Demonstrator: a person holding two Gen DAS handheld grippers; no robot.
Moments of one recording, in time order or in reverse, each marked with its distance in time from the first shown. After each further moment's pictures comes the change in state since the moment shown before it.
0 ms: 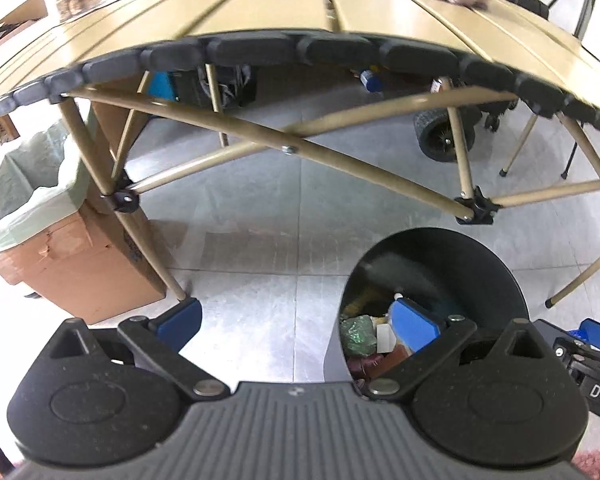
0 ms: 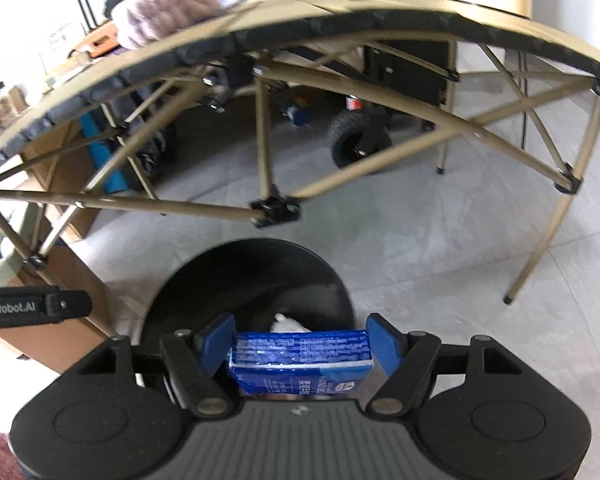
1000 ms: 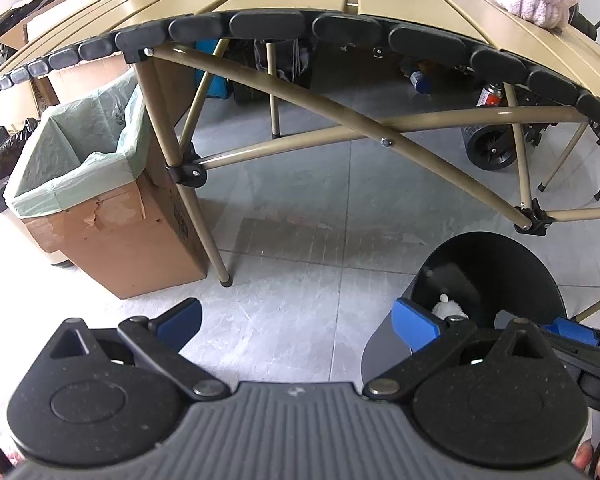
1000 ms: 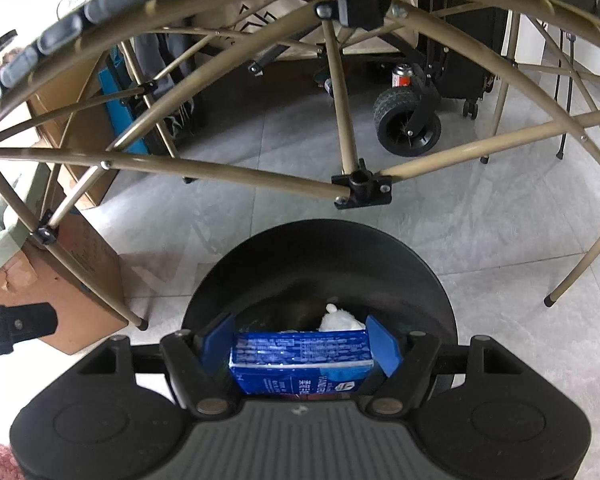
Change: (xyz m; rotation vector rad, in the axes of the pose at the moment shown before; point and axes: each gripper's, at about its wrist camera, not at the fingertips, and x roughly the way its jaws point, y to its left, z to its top) left arm 0.002 0.048 -0.005 -0.094 0.033 0.076; right arm 0.060 0.059 0.006 -0.052 0.106 0.006
